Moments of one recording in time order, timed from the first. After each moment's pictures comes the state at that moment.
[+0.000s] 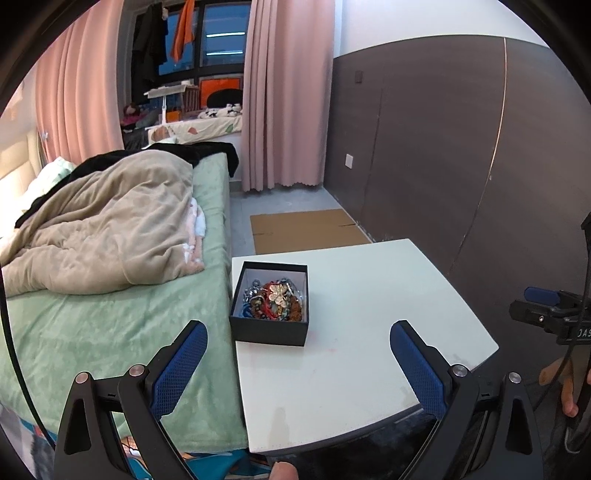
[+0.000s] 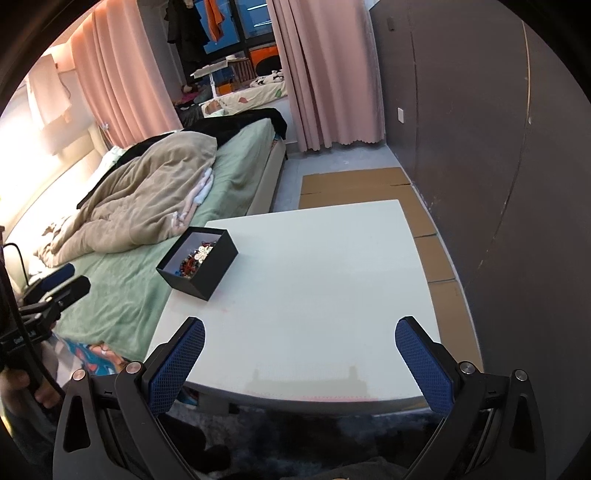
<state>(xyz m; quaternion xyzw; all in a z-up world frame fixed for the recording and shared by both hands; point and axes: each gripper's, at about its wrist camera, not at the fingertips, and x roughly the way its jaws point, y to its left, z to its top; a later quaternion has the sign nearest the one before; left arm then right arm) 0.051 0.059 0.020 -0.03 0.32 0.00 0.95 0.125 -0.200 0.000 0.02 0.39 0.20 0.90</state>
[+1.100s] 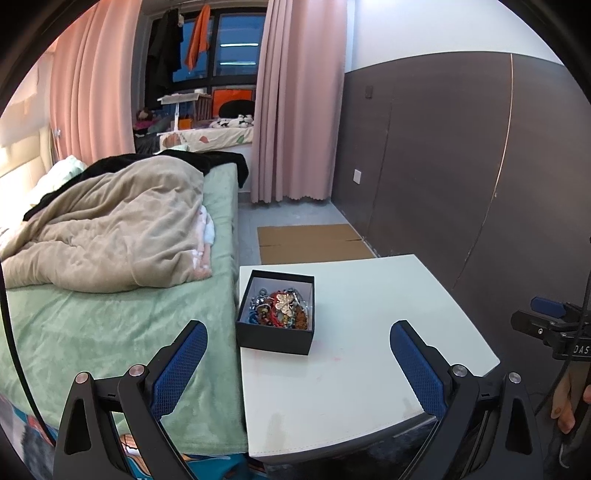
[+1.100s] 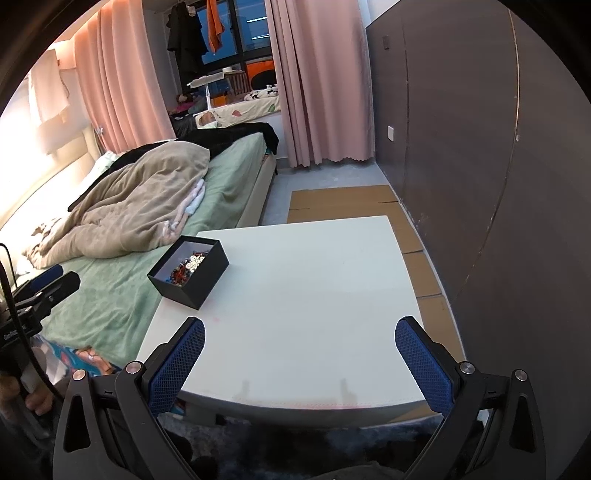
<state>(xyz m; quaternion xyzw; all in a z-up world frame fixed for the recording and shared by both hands) 0.041 0.061 0.021 -0.05 0.30 0.02 0.95 0.111 -0.193 0.006 -0.01 0.36 0.18 0.92</state>
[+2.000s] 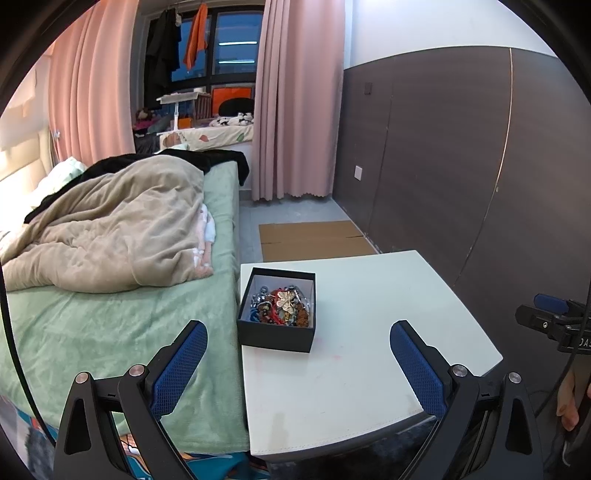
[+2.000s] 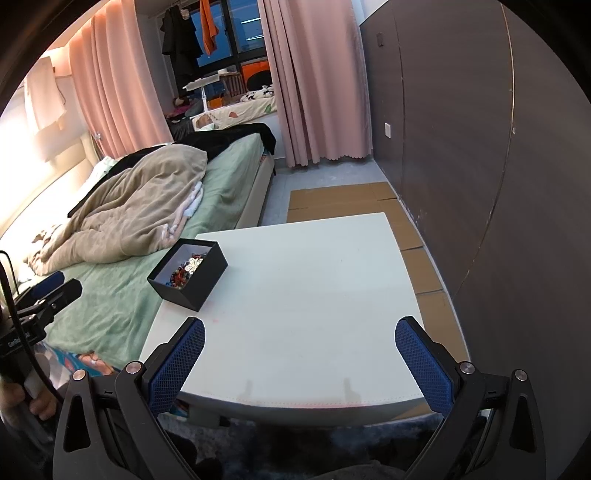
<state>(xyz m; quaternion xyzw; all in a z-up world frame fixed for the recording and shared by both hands) 0.043 0.059 0.021 -0.04 0.30 0.02 0.95 0.111 -0.194 0.008 0.00 0.36 0.17 0.92</state>
